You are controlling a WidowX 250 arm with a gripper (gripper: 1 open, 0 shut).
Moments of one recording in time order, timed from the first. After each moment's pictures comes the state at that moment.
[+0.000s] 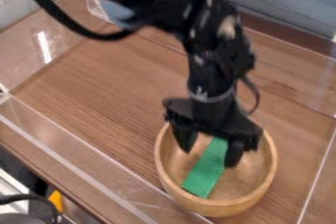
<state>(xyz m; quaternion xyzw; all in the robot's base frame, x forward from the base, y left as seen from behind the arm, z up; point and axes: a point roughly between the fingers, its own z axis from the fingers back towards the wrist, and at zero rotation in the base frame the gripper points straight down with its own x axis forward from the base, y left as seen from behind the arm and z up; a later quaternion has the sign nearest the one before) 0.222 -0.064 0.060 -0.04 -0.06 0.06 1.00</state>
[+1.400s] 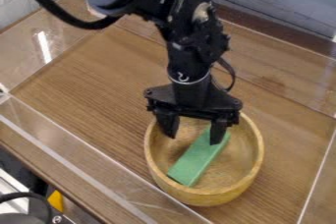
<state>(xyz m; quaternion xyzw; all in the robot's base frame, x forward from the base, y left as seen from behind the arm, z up) 0.234 -0.033 0.050 -0.03 -0.08 0.17 0.98</state>
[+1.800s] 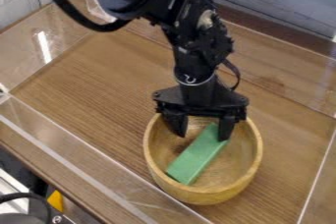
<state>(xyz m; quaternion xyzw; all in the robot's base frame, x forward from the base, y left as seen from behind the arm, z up) 0.249 -0.033 0.040 -0.04 -0.10 0.20 0.97</state>
